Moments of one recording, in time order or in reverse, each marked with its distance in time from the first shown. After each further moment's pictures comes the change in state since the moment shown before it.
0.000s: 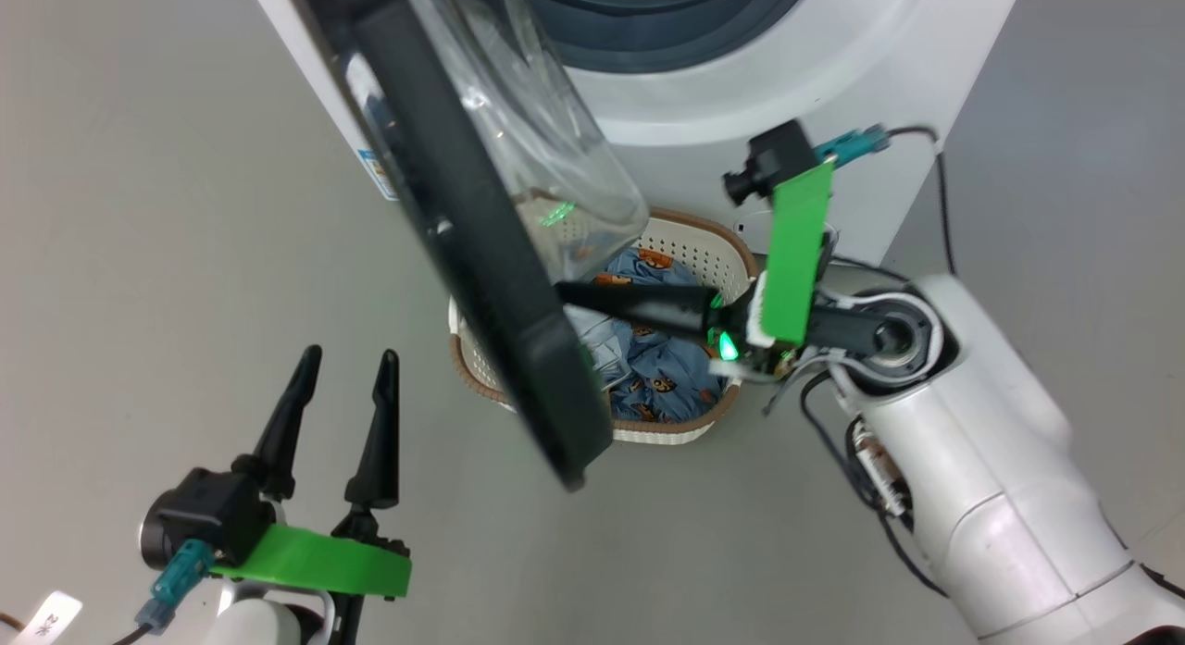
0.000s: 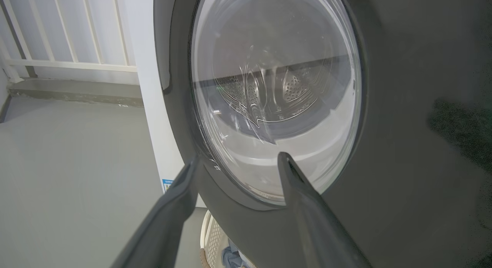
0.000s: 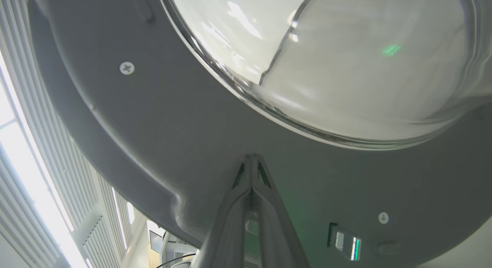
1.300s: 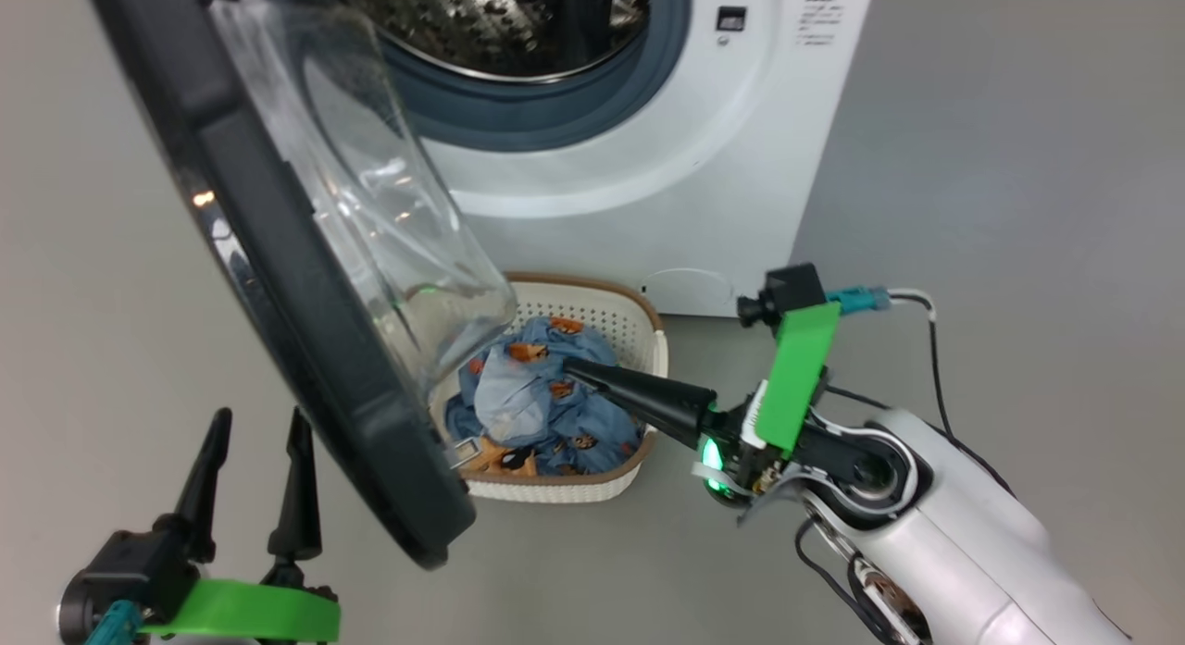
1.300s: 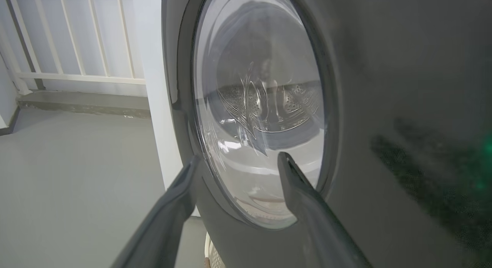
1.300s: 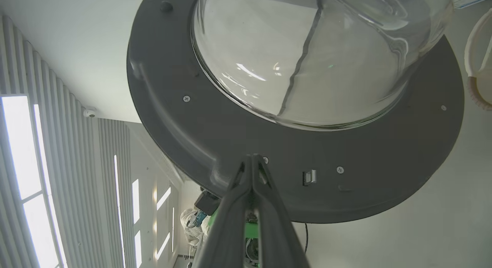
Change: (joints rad) left arm 0.101 0.007 0.149 -0.008 0.051 0.000 0.000; right arm 0.176 -0.106 0.292 -0.112 0.324 0.000 -0.396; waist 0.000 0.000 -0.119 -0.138
